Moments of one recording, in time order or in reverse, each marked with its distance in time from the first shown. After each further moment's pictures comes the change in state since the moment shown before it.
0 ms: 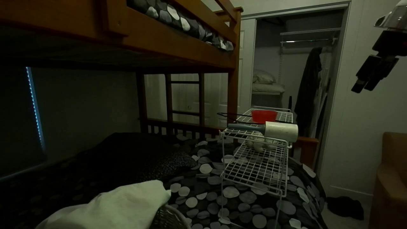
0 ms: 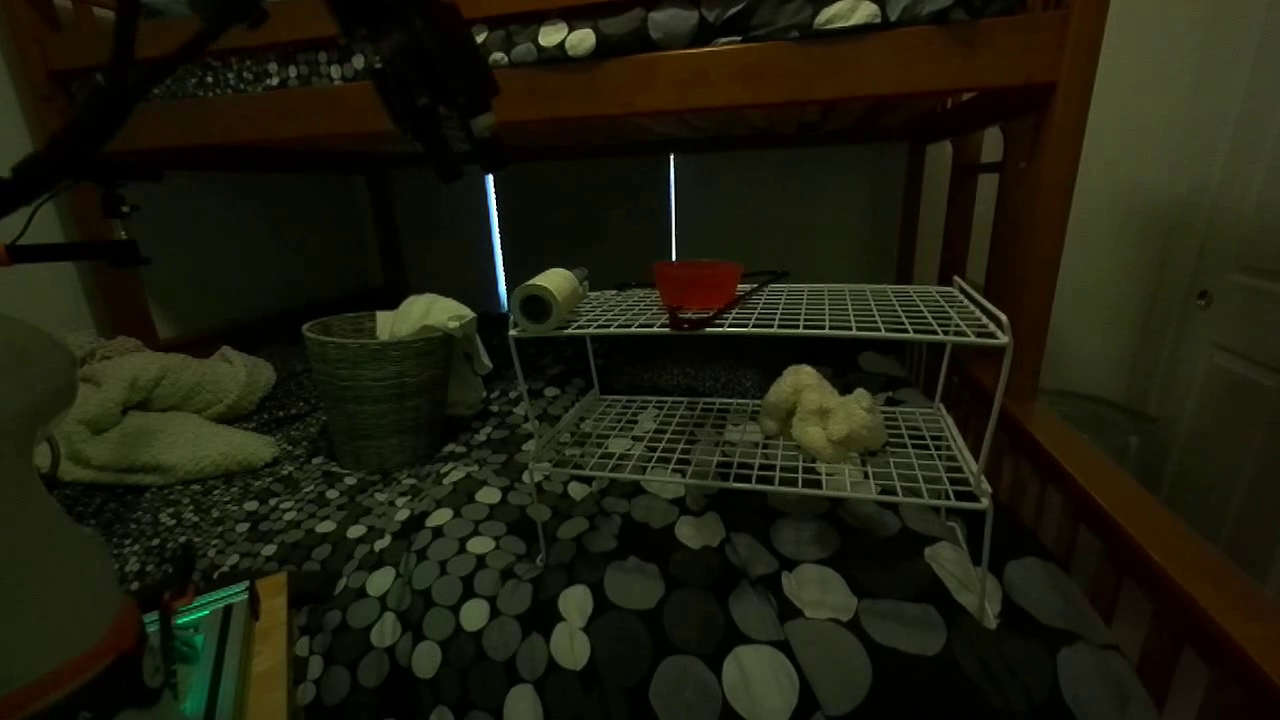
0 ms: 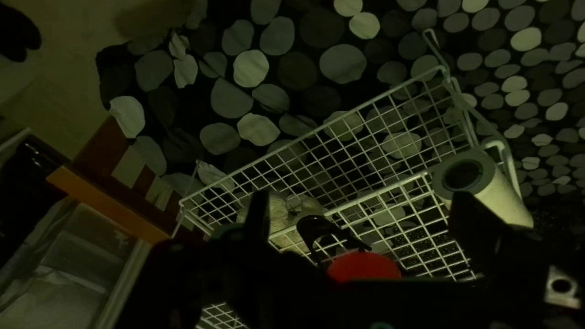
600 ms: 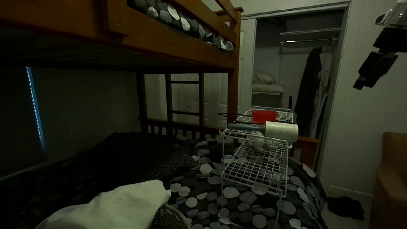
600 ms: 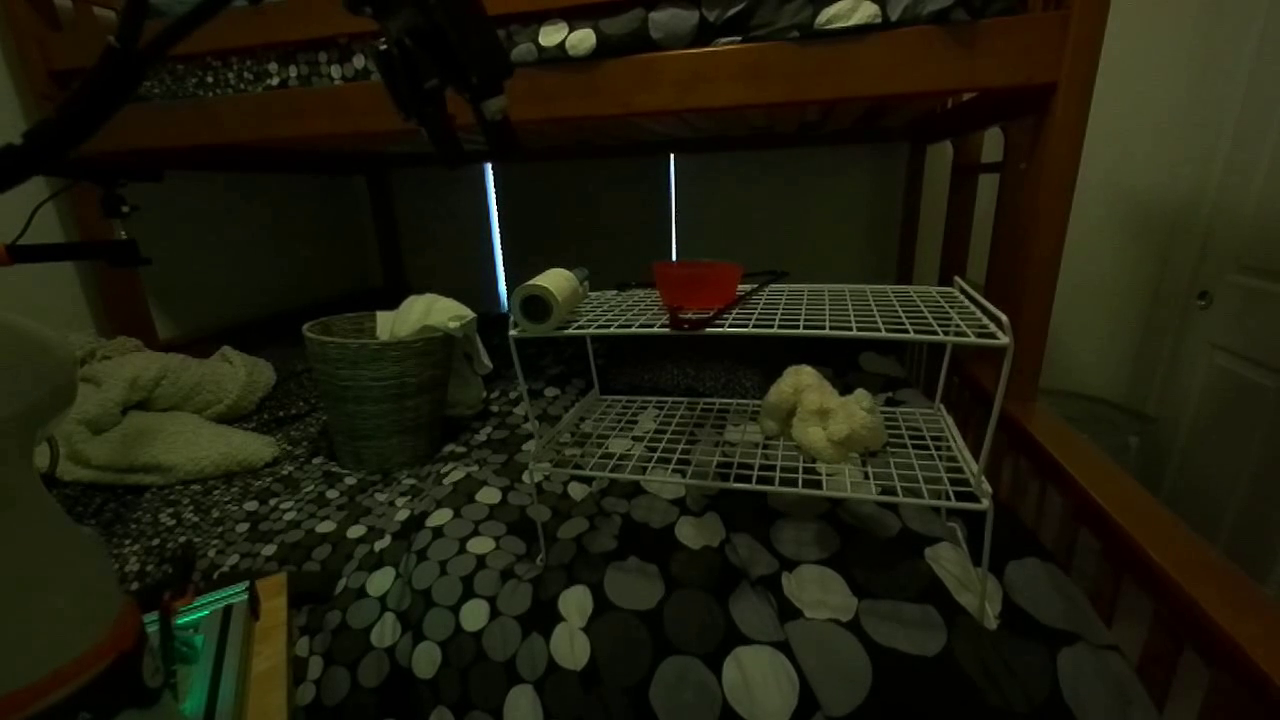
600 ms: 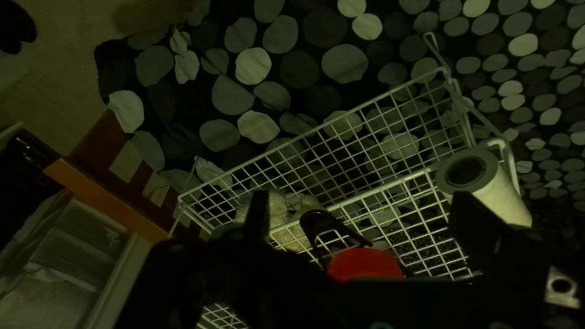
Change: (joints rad) arm 0.002 0.033 -0.024 0.041 -0.001 -0.019 -0.044
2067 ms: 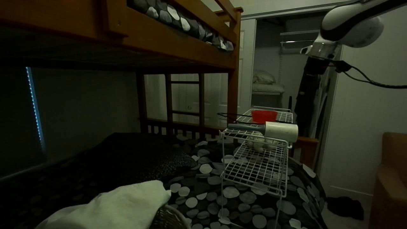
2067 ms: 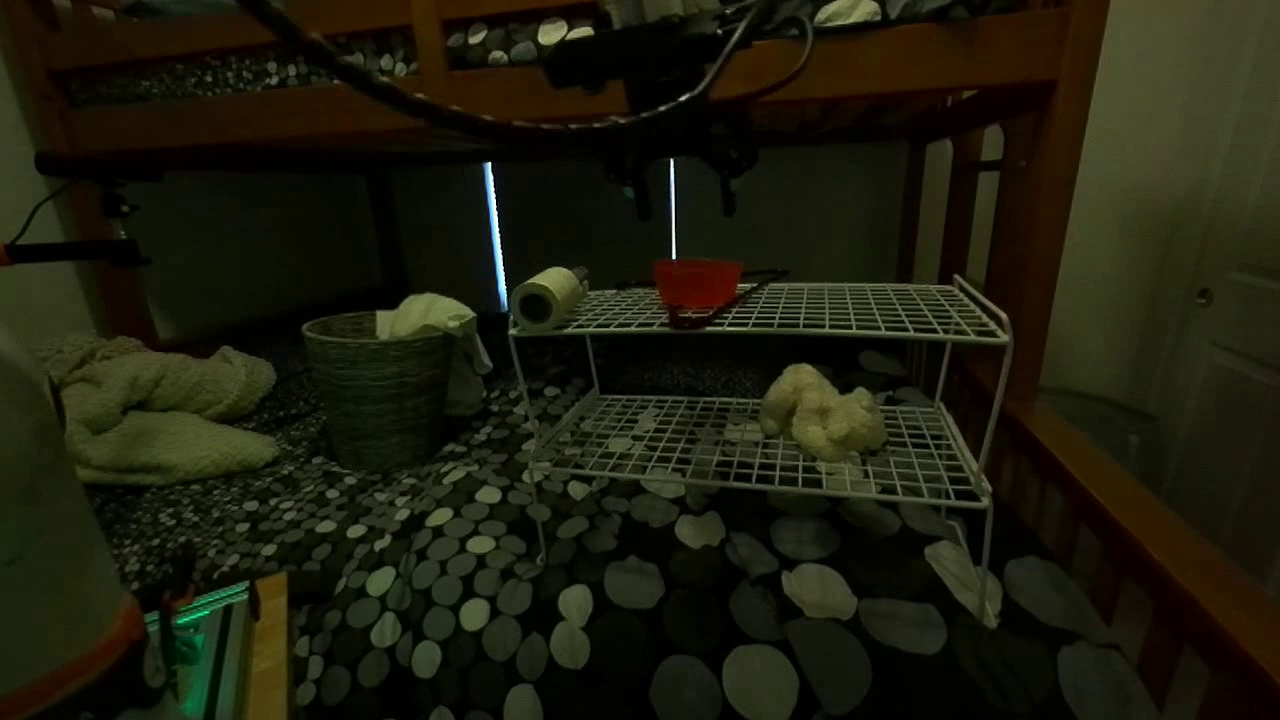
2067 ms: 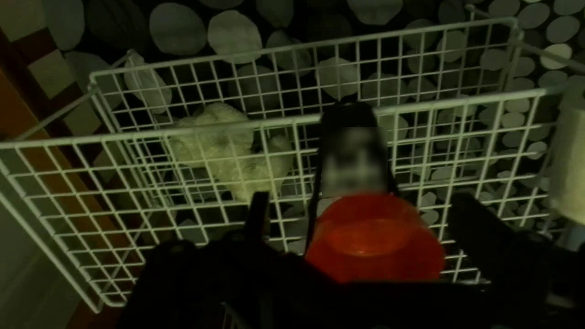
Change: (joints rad) arm 0.281 0.689 -0.252 0.414 0.118 0.191 -0.456
